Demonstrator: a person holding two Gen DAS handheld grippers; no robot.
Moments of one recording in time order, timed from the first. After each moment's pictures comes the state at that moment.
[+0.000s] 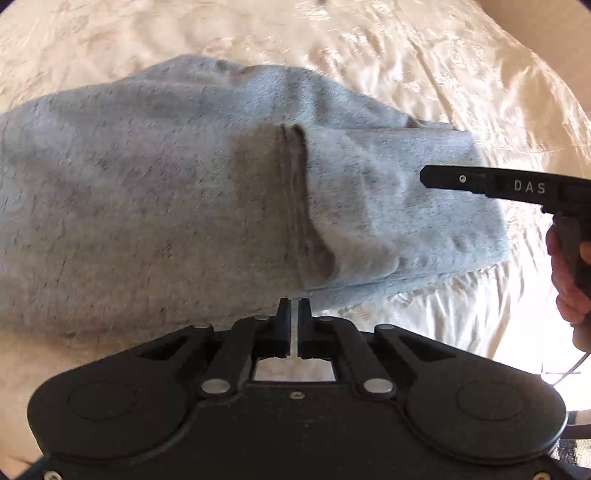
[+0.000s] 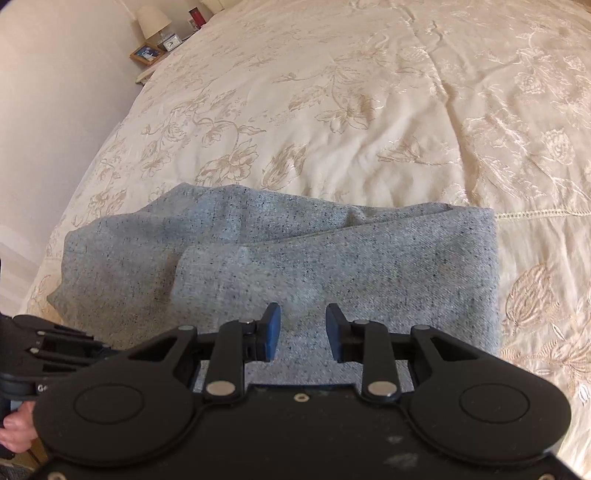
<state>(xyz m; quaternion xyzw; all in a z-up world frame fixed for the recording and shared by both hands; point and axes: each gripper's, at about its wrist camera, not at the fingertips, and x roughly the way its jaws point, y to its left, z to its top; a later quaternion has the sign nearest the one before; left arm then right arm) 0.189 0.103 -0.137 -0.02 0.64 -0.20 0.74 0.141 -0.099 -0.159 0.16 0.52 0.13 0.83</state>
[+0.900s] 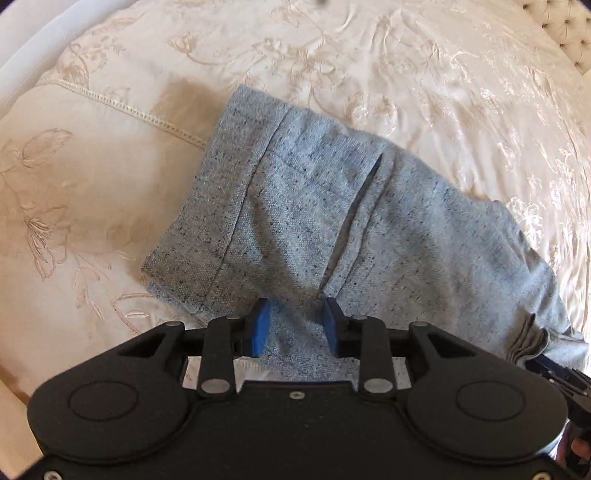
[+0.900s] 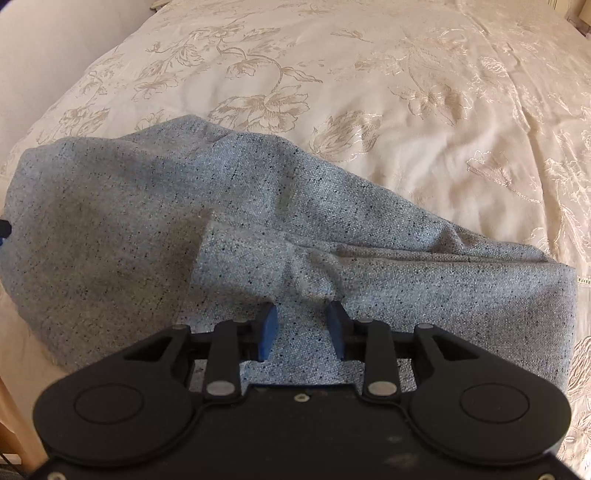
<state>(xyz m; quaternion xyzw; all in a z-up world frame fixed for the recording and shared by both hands) 0.235 0.320 -0.139 -0.17 0.61 0.05 0.77 0.176 0.004 -0.204 0.01 0.55 0.10 0.83</state>
